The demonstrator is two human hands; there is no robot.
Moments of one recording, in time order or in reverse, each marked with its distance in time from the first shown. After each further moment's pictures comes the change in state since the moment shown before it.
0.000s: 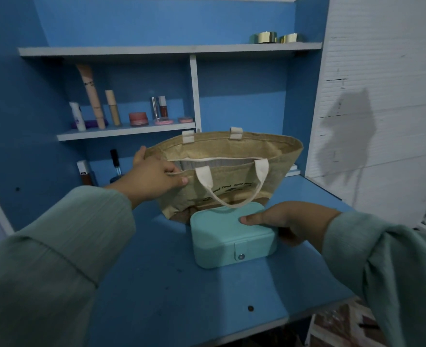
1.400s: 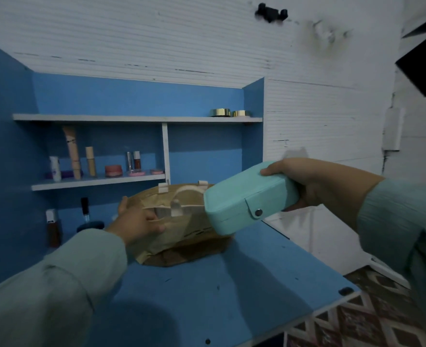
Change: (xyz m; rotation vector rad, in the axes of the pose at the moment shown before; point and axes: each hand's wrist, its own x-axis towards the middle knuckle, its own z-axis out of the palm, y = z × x) left_hand 0.004 0.018 0.013 0.019 0.012 0.047; right_hand -0.145 -0.029 -0.121 0.321 0.359 -0.320
